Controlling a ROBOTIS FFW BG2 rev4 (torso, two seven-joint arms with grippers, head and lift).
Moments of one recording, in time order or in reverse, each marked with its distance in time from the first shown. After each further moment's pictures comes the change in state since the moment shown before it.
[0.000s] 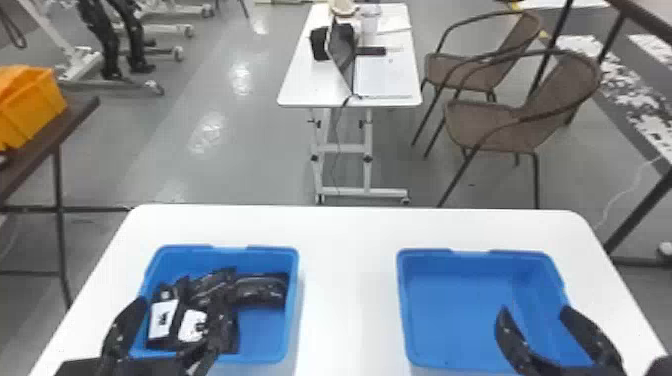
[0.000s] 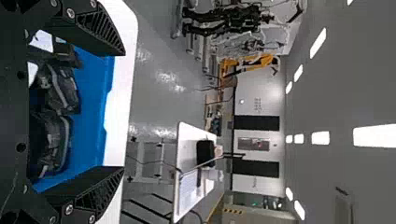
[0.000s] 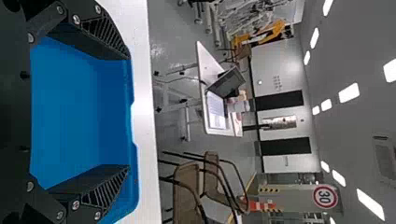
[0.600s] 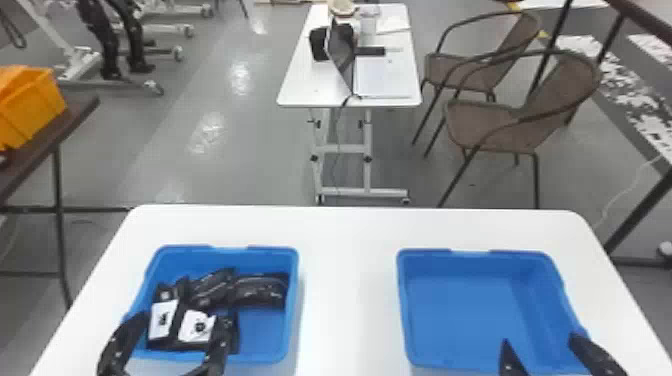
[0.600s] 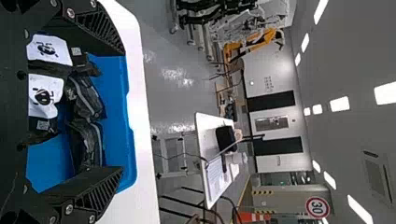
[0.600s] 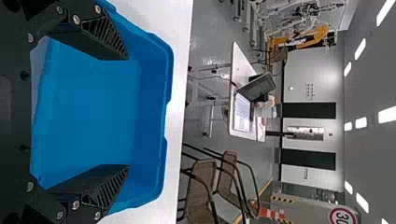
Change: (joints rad) left arm 0.075 -0.037 0.032 -0.040 -0.155 0.034 -0.076; right arm 0.112 0.000 0.004 -0.088 0.154 0.052 0.002
